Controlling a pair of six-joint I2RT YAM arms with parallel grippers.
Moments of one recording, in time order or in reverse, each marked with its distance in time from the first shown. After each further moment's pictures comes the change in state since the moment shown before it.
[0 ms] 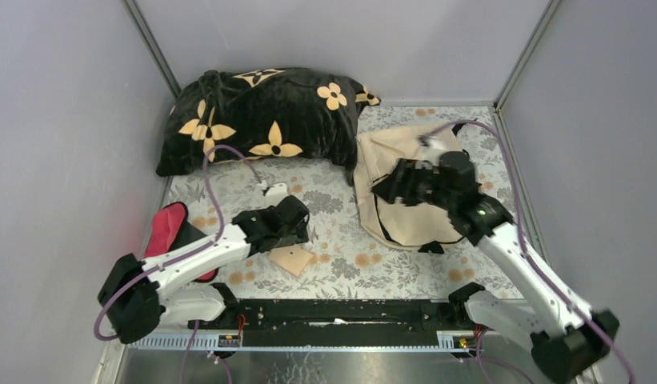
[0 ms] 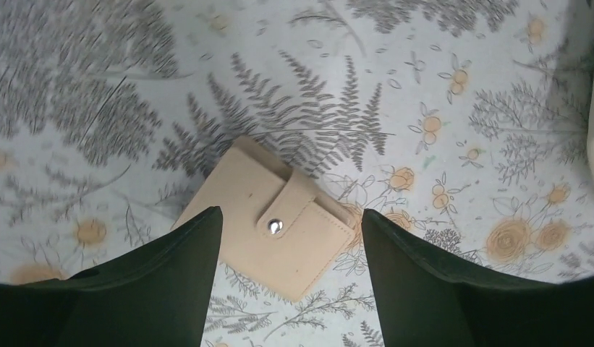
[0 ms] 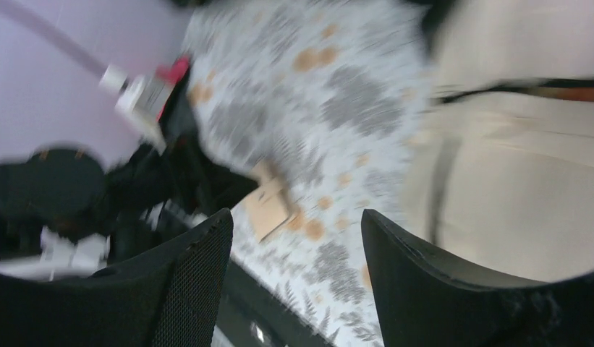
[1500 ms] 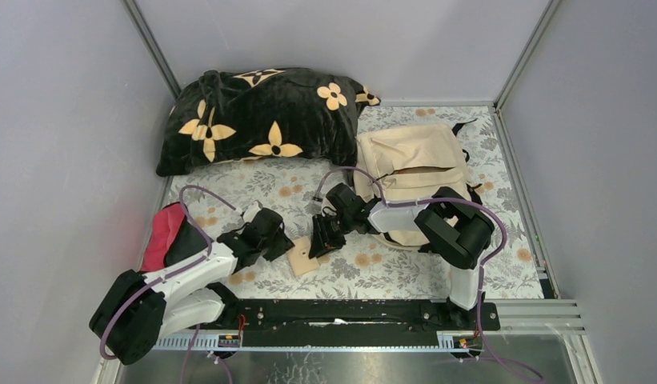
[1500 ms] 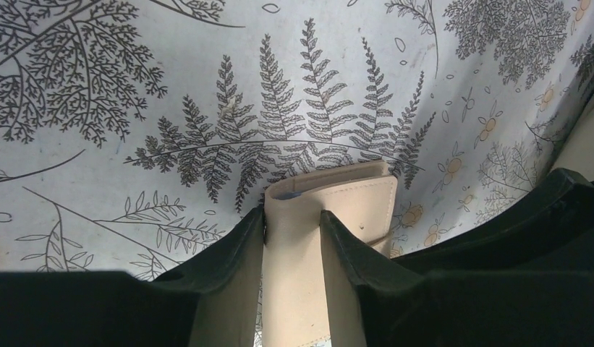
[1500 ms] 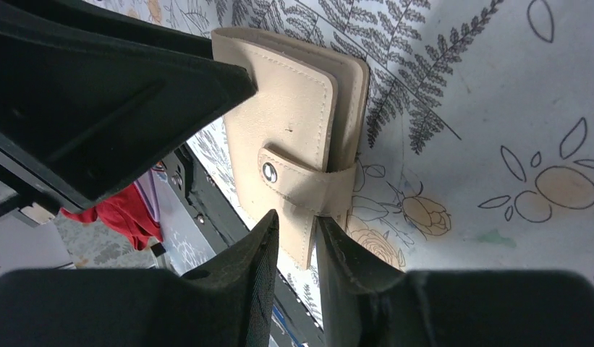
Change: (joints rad) left arm 0.200 -0.156 -0.386 0.336 0.230 -0.304; right arm 0.507 0.983 0.087 0.401 -0.296 0.124
